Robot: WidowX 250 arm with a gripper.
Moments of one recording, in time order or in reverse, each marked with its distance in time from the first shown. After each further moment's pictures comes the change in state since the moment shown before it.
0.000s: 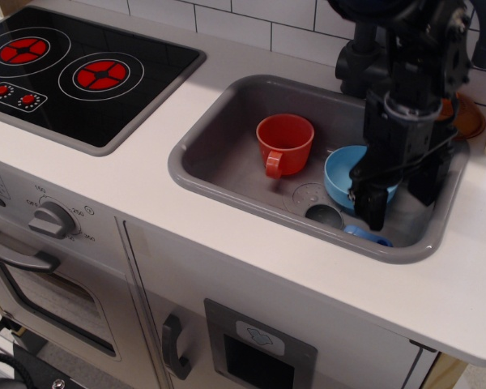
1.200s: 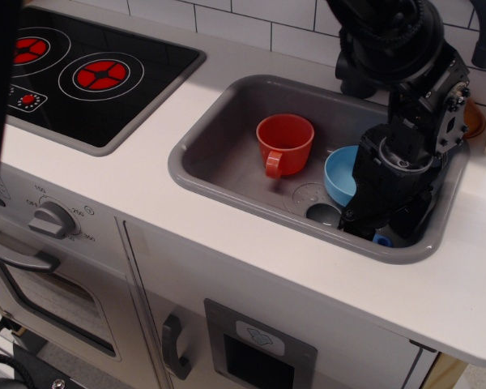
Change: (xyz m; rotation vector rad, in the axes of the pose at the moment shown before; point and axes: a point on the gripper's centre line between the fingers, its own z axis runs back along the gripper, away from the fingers) arm -0.005 0.012 -0.035 0.061 -0.070 0.050
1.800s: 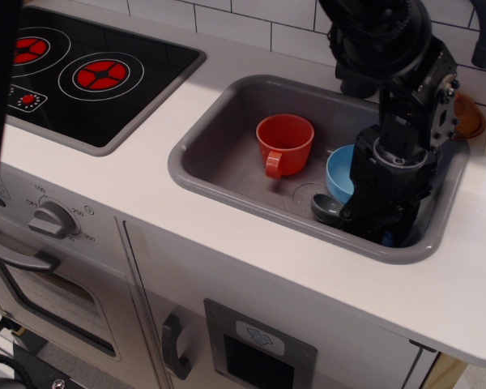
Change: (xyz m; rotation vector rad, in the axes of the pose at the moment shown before) arm -0.002 0.004 -0.001 0.014 0.071 0.011
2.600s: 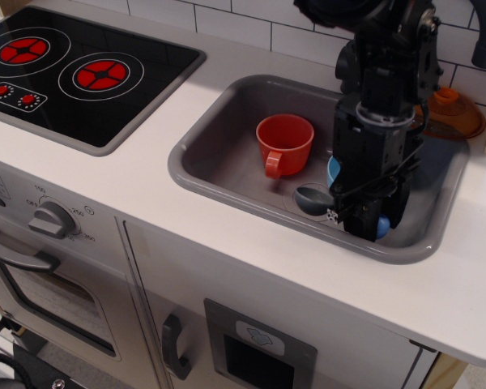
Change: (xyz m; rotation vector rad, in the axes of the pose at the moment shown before) arm 0.000 0.020 0.045 0.030 0.106 0.134
